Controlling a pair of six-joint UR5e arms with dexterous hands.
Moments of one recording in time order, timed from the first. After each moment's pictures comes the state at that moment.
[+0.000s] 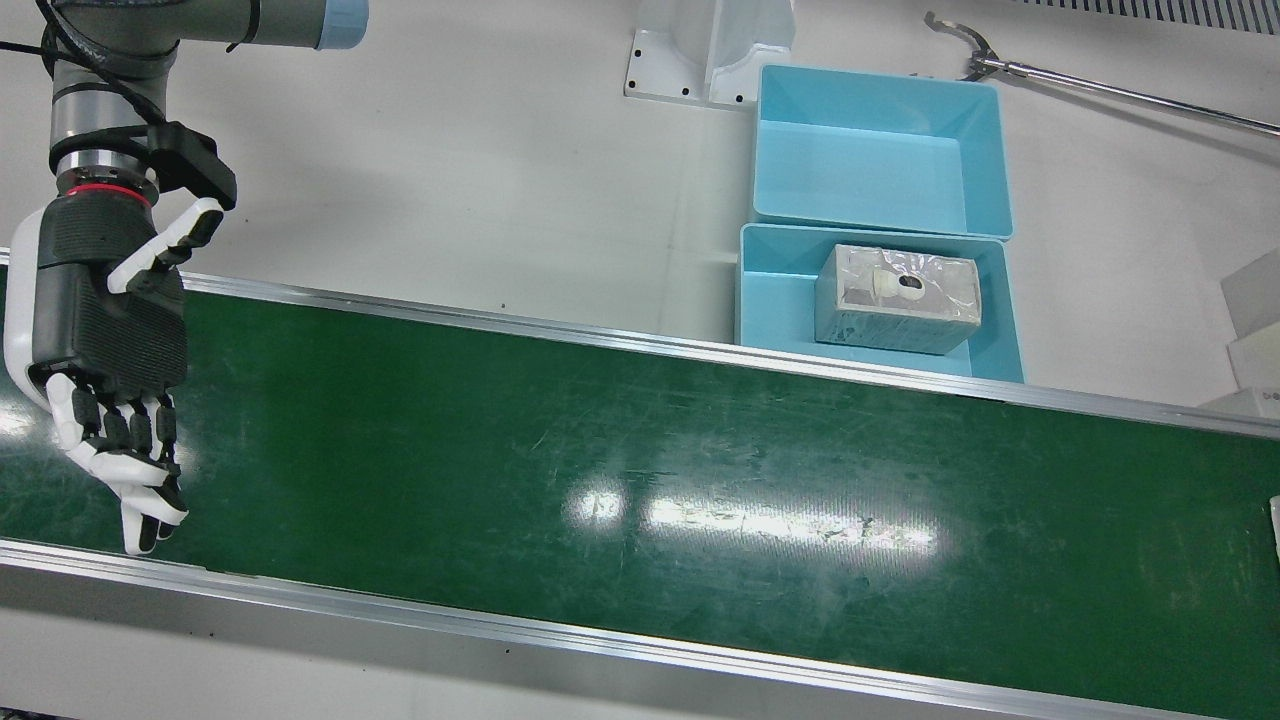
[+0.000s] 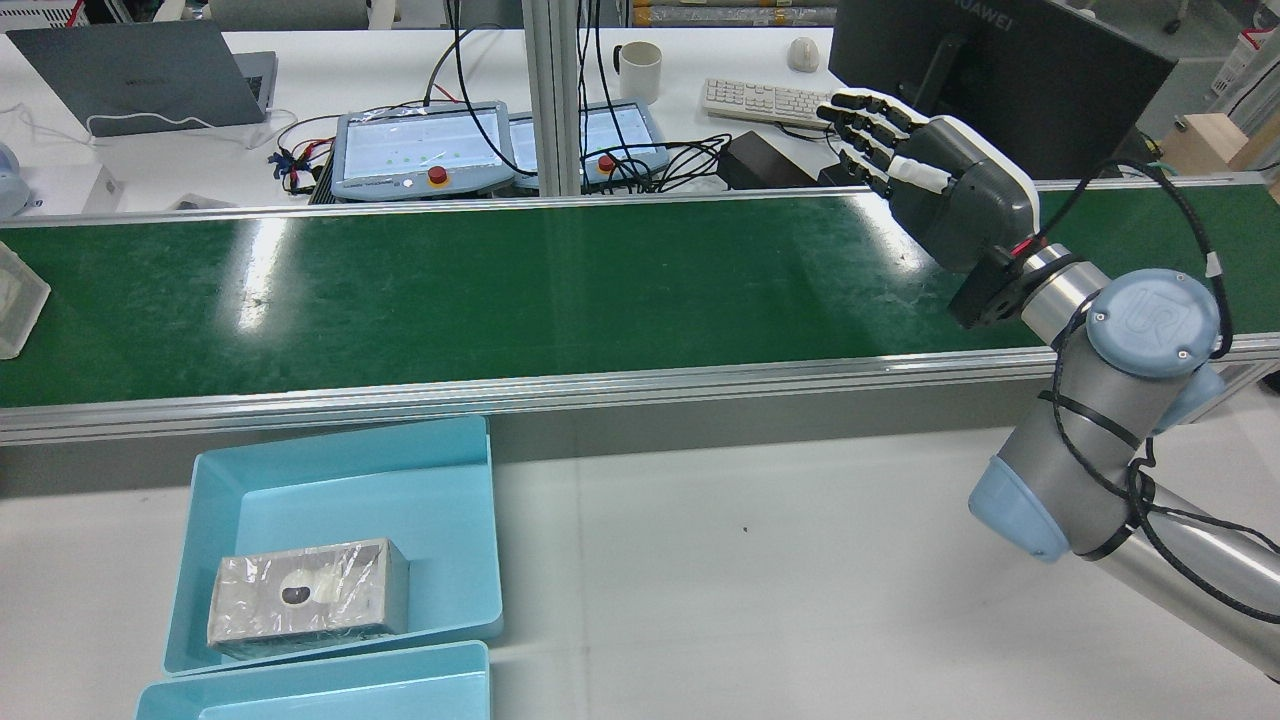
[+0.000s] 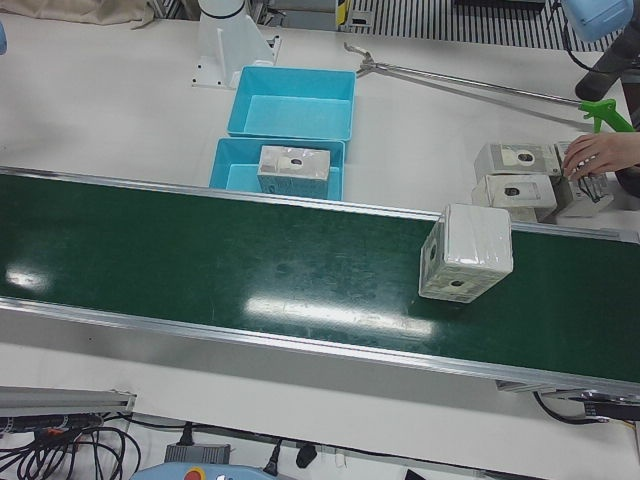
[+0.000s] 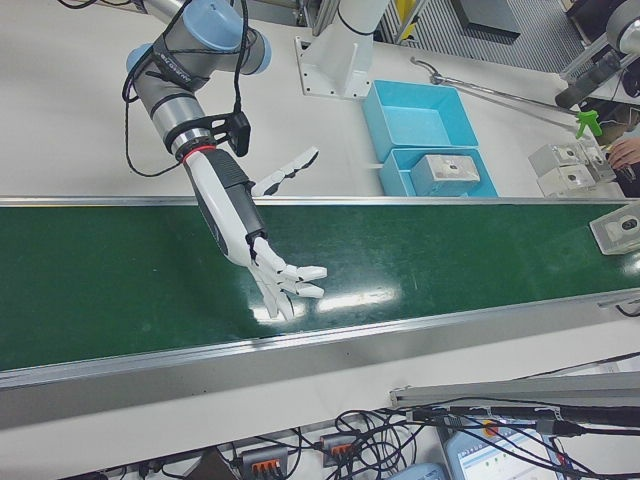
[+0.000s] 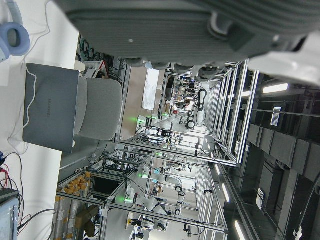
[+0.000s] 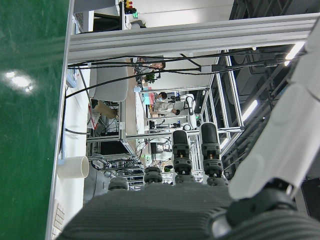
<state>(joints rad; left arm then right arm) -1.81 -1.79 -1.75 0.44 1.92 -0.15 0.95 -1.21 1.82 -3.46 -1.23 -0.02</state>
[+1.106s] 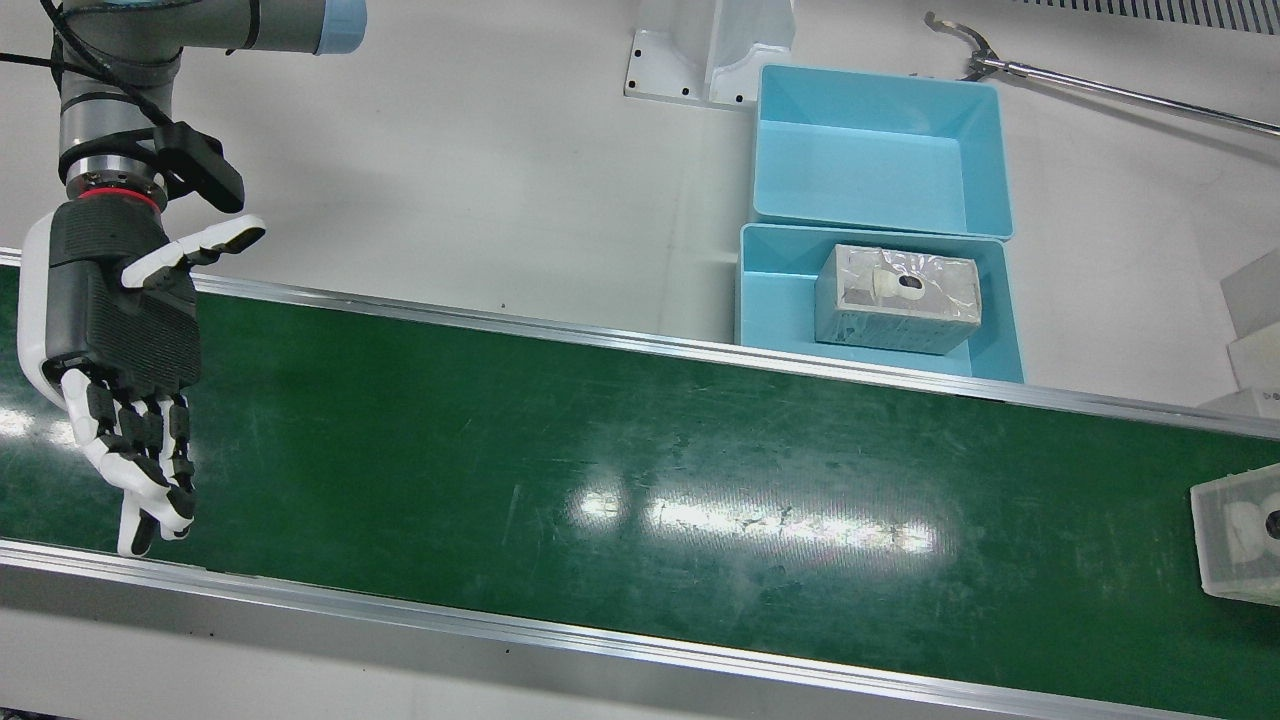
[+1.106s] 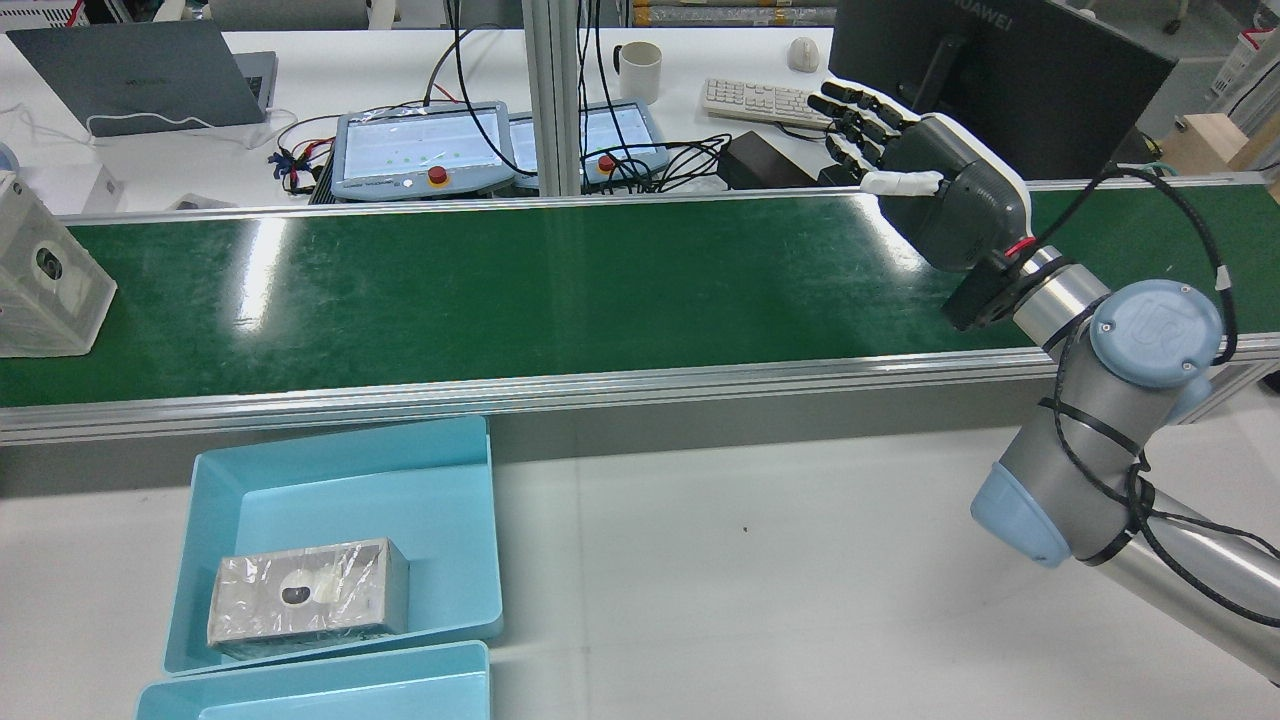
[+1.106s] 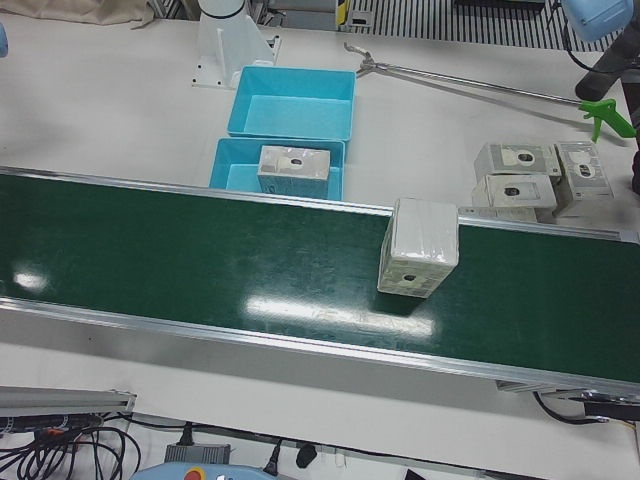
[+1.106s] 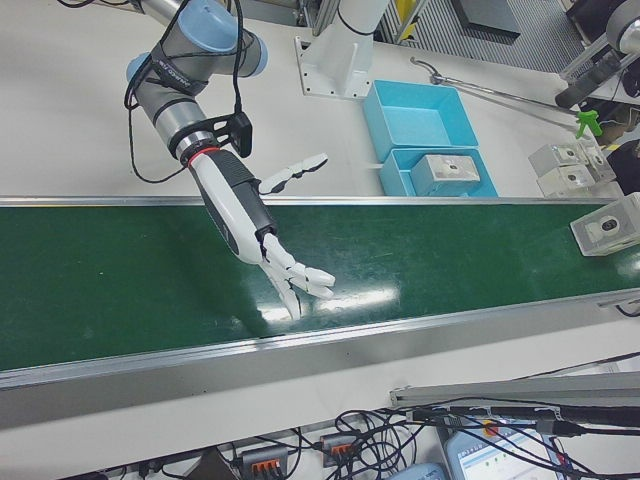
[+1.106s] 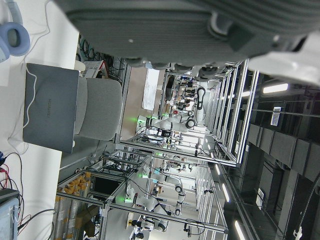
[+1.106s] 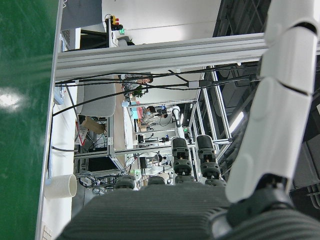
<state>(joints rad) -1.81 -1.79 -1.75 0.44 1.92 -0.15 0.94 -1.22 1.81 -3.36 -1.24 -0.03</state>
